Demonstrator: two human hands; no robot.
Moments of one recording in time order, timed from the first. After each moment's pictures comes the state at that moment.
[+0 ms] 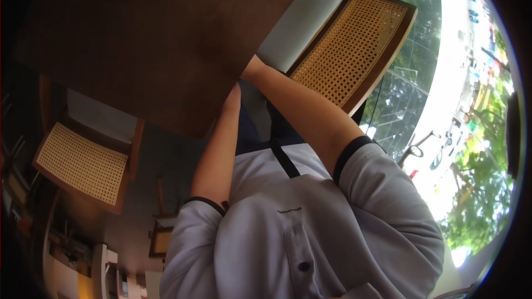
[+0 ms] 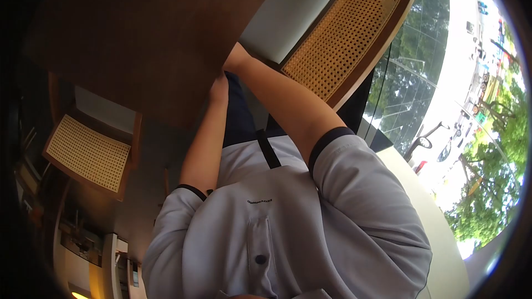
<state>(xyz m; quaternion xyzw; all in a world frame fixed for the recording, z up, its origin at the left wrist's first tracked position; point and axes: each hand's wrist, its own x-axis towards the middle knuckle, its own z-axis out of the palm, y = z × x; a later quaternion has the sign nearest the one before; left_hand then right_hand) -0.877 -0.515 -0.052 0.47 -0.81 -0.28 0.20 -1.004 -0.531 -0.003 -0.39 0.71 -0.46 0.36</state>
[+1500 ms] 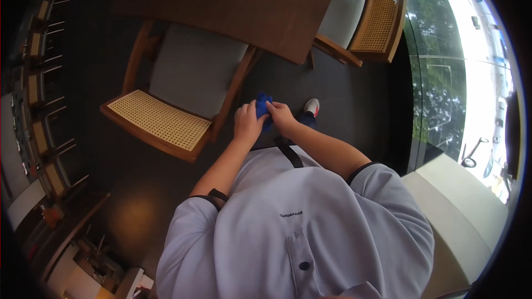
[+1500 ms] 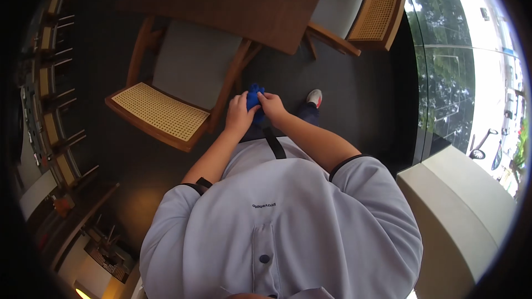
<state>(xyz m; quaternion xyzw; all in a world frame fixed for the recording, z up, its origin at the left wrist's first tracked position) -0.523 -0.593 0.135 0.29 -0.89 -0.35 -0.03 -0.620 -0.483 0.080 0.07 0.64 -0.55 0.54</state>
